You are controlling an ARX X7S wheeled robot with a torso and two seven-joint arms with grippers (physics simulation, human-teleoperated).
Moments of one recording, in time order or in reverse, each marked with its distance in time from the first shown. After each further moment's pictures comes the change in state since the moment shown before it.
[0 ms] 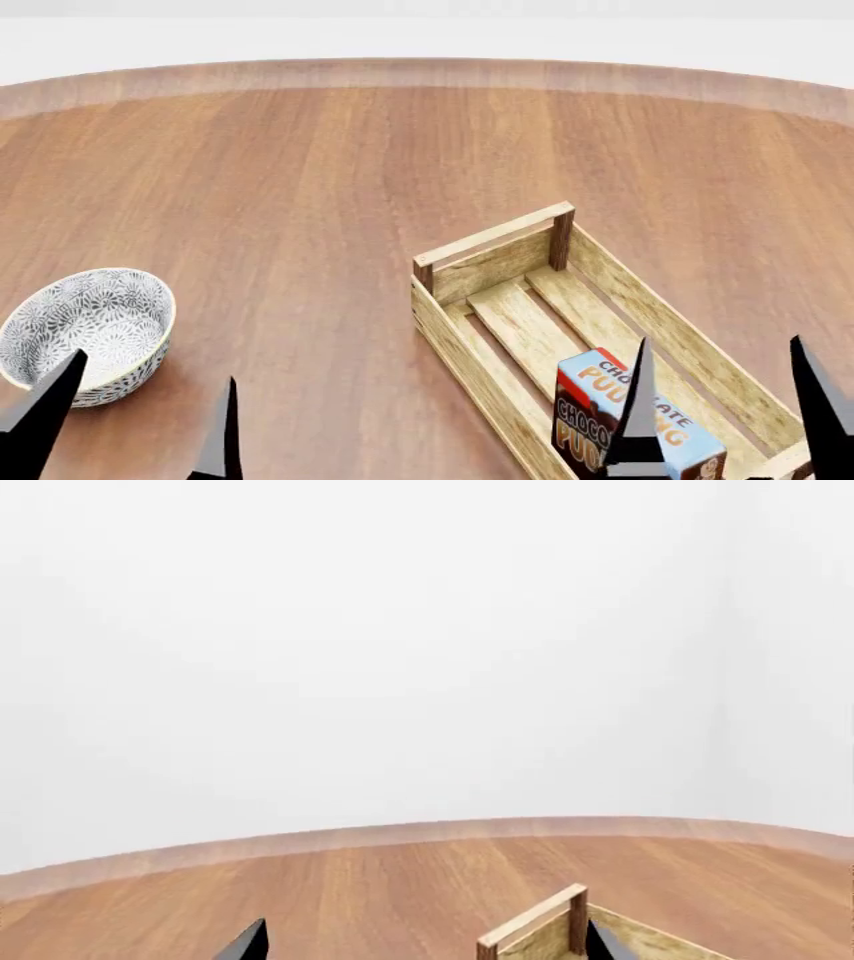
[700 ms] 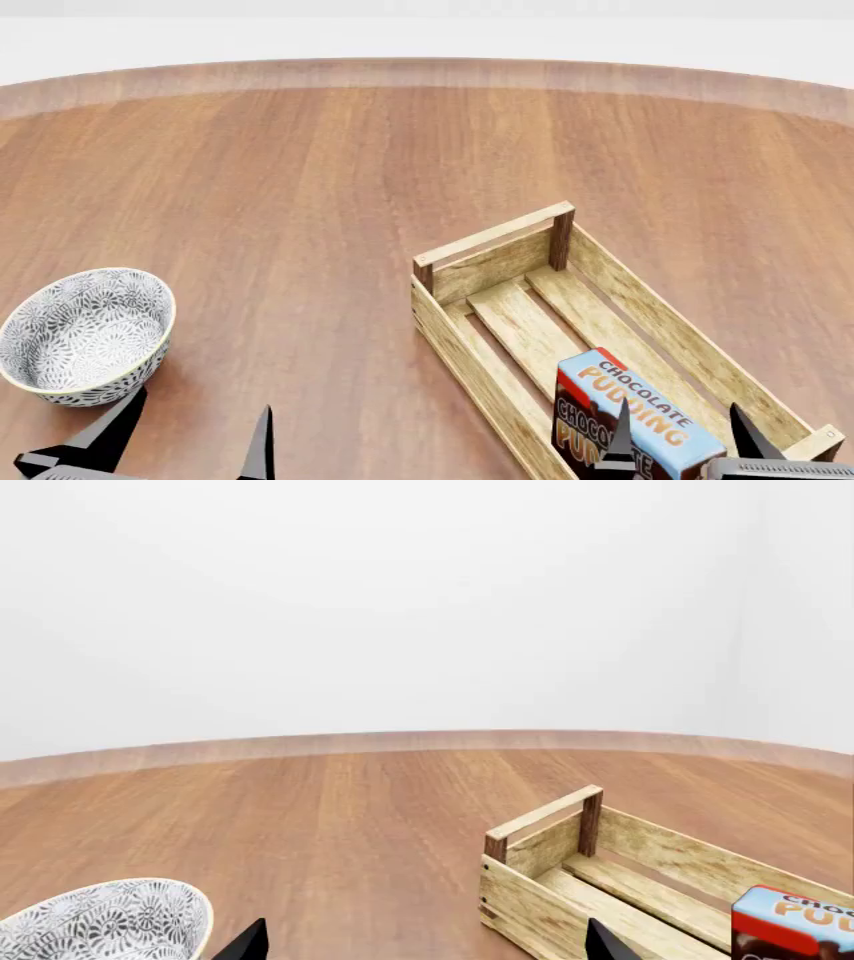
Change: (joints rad) left arm -0.036 0.089 0.004 -0.359 -0.010 0.130 0.098; right arm 0.255 -0.147 -0.099 0.691 -0.040 -0.050 -0.165
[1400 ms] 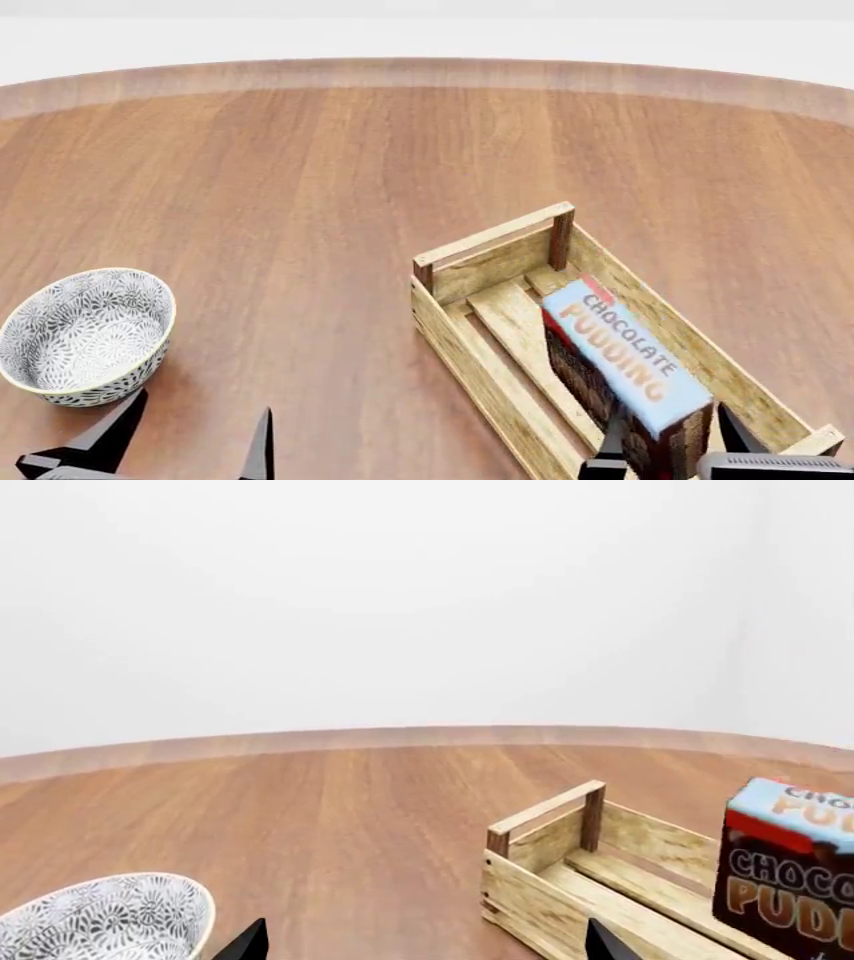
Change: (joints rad) left arm 0.003 0.008 -0.008 -0.016 0.007 0.004 0.012; right arm 0.025 -0.006 -0.016 0.035 0.003 0.009 -0.018
